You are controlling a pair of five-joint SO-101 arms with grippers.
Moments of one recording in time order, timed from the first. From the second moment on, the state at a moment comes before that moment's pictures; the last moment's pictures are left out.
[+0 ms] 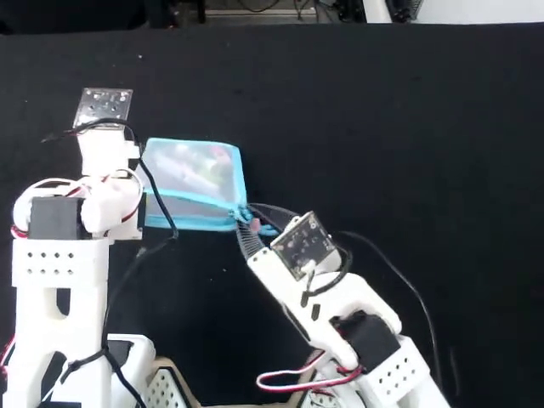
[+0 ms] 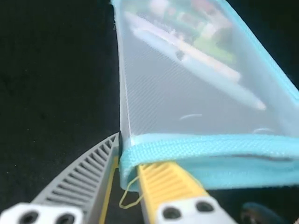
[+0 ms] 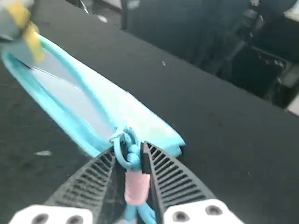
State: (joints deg) left arm -3.8 -41.4 22.5 87.4 -4.2; right arm -35.6 -90.5 79.6 37.6 8.7
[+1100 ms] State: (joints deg) left arm -4.9 -41.3 22.5 88.5 -4.4; right arm -46.0 -61.7 60.1 46.7 16.6
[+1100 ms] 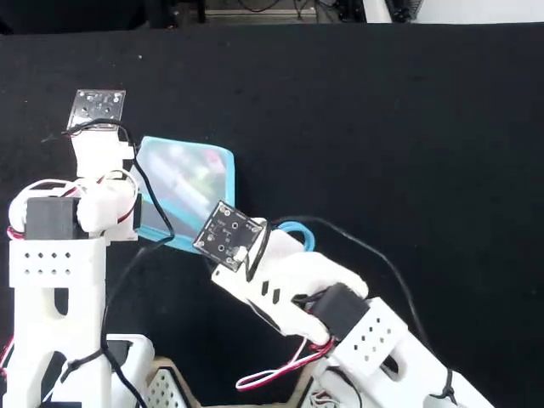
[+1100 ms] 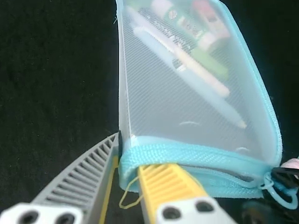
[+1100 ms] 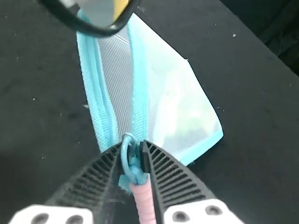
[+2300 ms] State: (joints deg) left arm -6.8 -41.3 5.8 88.9 -4.2; right arm -40.0 -35.3 13.1 75.6 16.8
